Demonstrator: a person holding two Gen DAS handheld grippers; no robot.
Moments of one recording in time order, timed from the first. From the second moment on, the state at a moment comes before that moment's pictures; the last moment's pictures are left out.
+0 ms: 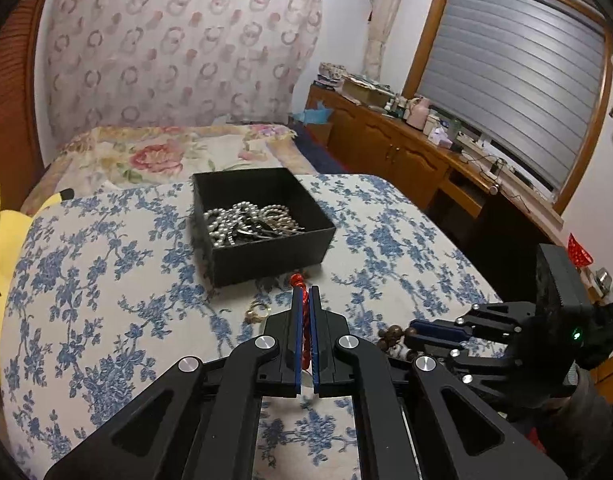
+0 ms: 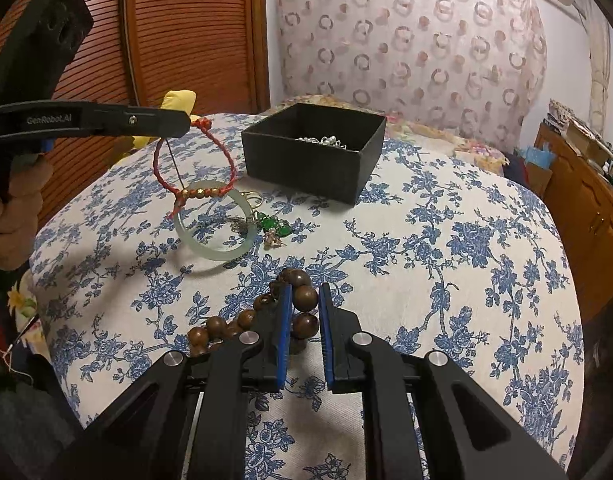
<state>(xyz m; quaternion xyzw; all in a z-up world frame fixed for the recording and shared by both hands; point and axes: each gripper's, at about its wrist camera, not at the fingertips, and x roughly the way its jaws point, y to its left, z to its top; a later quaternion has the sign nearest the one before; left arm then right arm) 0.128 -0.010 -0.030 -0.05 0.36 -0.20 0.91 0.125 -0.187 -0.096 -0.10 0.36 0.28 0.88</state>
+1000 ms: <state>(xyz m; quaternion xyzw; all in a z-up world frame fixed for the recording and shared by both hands) 0.138 0.018 -0.008 -0.05 0.33 -0.17 0.93 0.143 -0.169 -0.037 -0.10 0.30 0.29 0.90</state>
